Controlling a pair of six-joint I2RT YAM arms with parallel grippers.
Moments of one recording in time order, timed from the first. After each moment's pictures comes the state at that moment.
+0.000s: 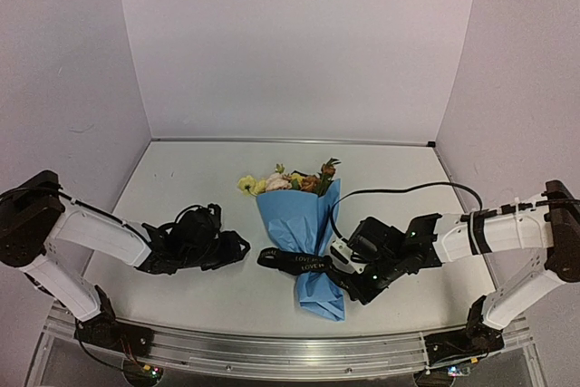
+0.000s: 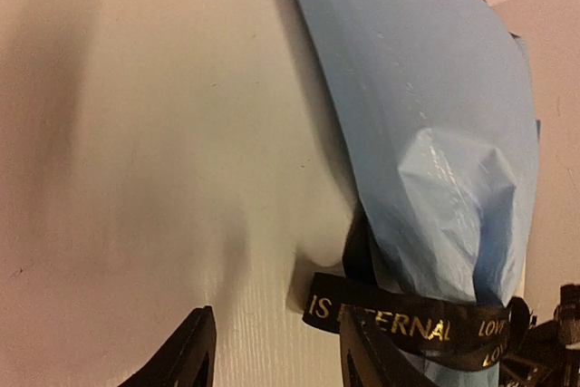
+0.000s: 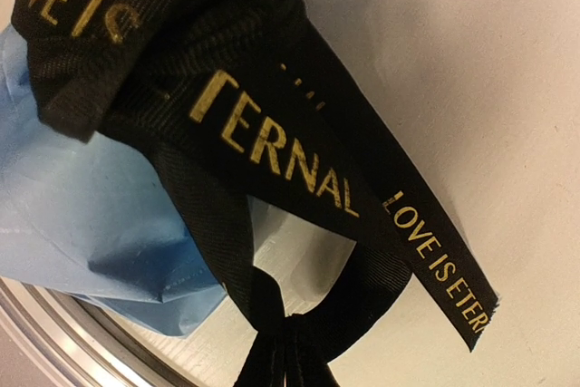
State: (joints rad) left arm -0.96 1.50 0.54 0.26 -0.15 -1.02; right arm 1.06 1.48 0.78 -0.54 -0.01 0.36
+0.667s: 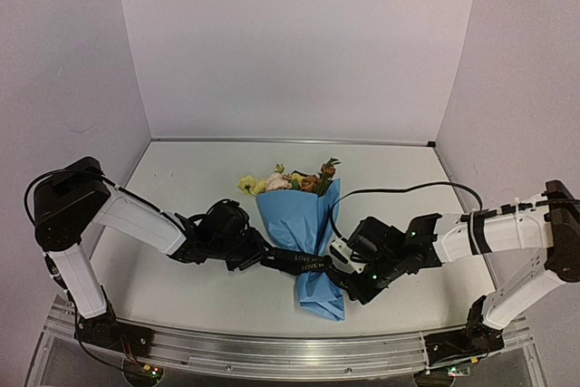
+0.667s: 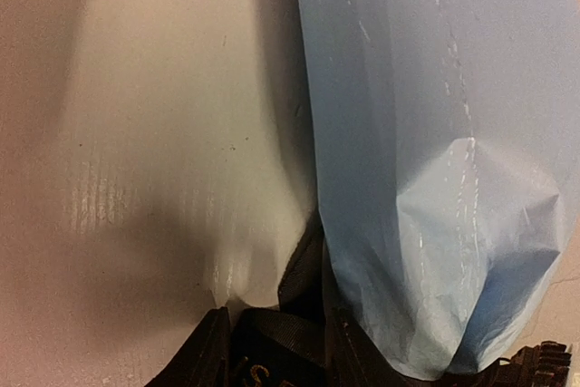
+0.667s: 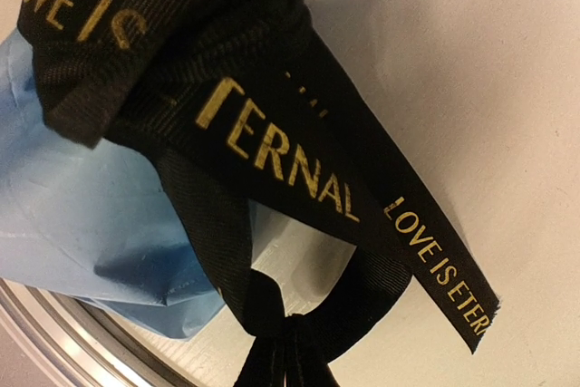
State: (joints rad) left arm -0.95 1.77 0.76 0.26 0.02 -1.25; right arm 1.06 1.48 0.78 -0.53 -0.01 0.36
